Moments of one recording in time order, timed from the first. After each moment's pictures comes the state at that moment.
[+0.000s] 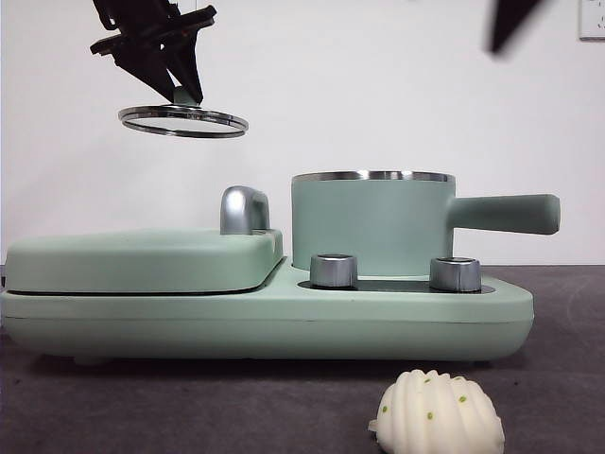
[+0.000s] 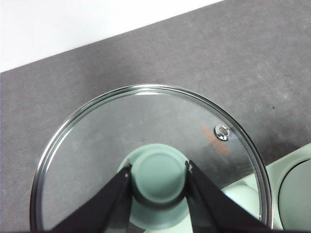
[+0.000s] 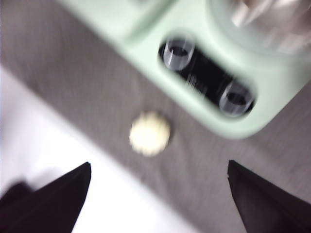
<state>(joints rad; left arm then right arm) -0.24 1.94 2.11 -0.88 0.16 0.13 0.85 1.34 1.41 -1.32 -0.08 0.22</state>
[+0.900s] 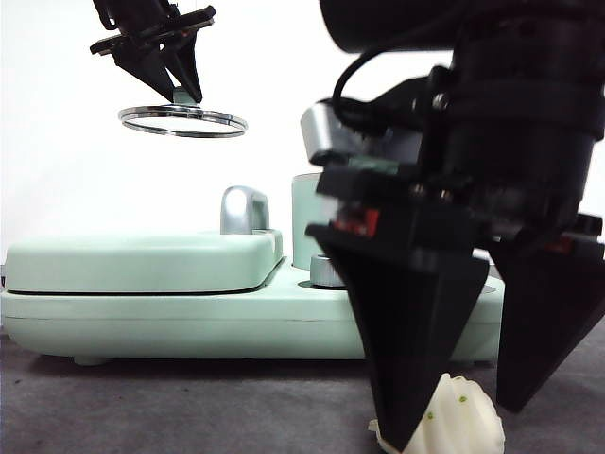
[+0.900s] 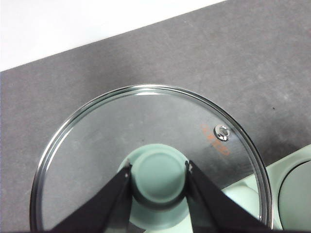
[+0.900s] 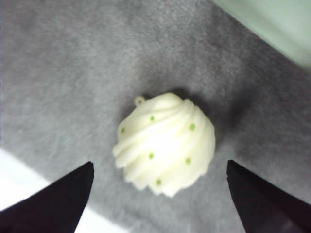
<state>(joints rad) -0.24 1.94 2.11 -0.87 0.16 0.13 0.99 1.46 0.84 -0.72 -0.03 0.45</state>
